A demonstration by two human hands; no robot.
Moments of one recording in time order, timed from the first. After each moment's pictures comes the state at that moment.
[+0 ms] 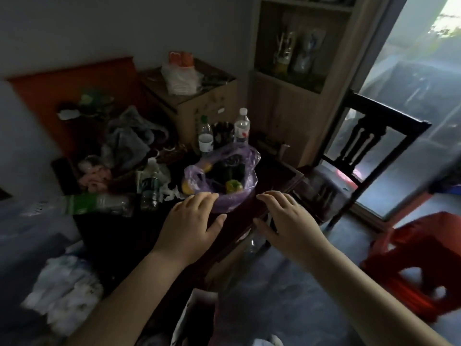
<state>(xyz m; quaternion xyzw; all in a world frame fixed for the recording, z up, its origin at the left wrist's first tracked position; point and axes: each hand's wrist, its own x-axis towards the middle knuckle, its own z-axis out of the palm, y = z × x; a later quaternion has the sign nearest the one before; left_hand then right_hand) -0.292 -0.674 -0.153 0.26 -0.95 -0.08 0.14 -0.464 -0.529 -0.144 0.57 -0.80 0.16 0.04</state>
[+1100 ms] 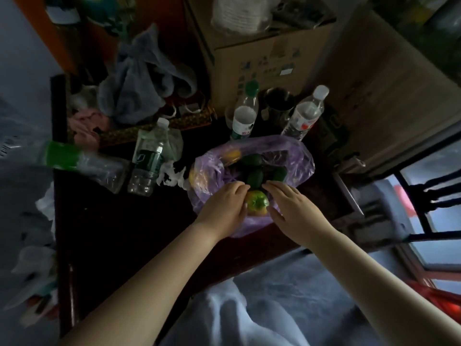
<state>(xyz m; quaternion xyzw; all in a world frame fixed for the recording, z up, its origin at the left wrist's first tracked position) -0.474 -0.828 -0.294 0.37 -0.89 -0.23 0.08 -0.647 -0.752 -0.256 0.71 -0.68 0.06 -0.14</state>
